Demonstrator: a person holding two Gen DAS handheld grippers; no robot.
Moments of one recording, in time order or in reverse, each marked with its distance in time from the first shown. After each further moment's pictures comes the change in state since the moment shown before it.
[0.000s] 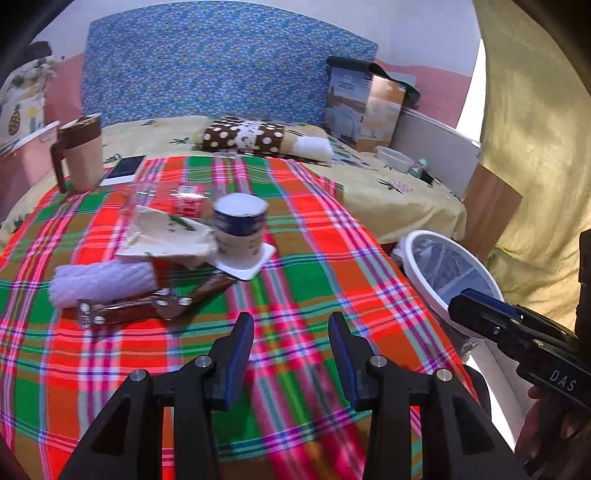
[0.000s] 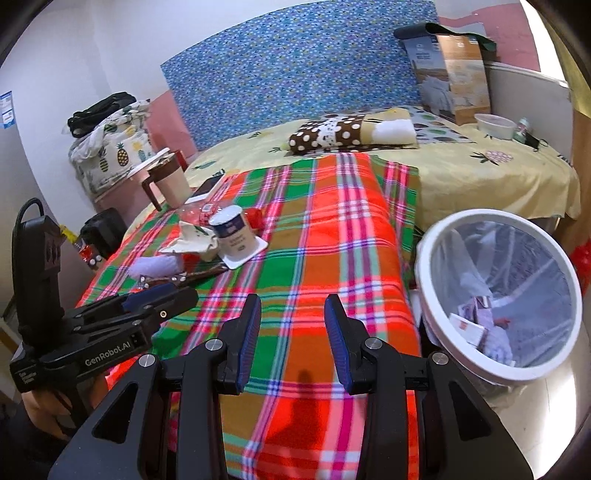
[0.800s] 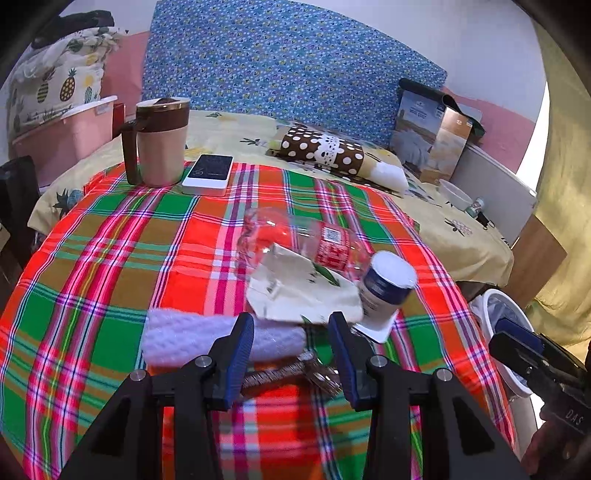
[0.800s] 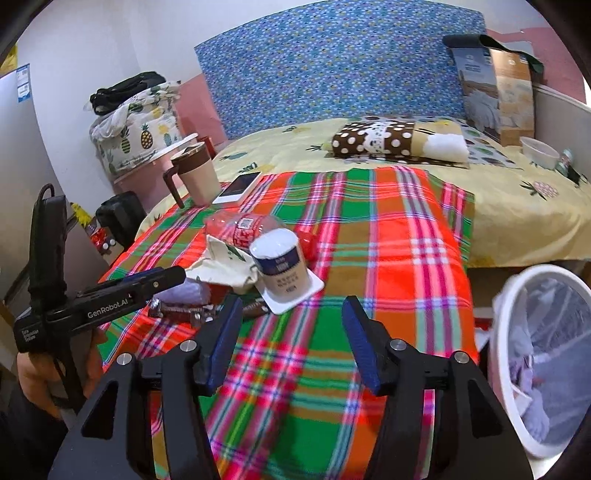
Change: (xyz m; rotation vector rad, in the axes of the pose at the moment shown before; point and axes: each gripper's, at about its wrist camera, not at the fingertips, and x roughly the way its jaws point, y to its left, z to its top) left arm 0.014 0.113 0.044 -0.163 -0.025 0.137; right arm 0.060 0.047 0.037 -0.116 0.027 0.076
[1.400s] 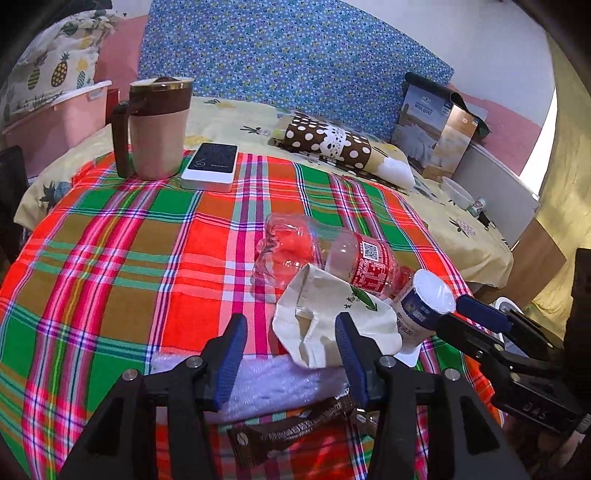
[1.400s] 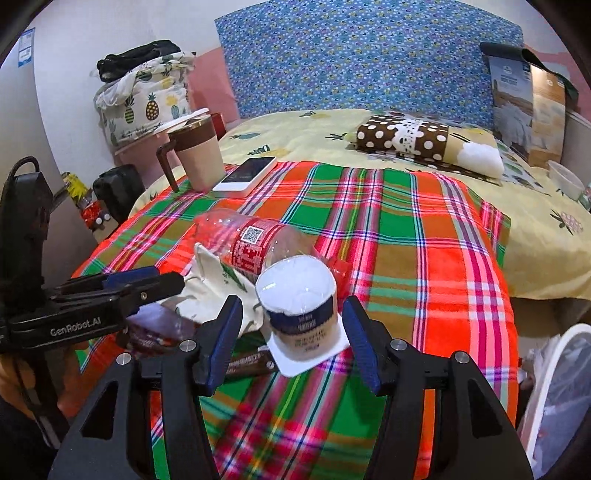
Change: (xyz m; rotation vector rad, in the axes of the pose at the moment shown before) left arm 0.036 0.029 0.020 -0.017 0.051 -0.046; right arm 0.050 0.014 0.019 -0.098 0.060 0.003
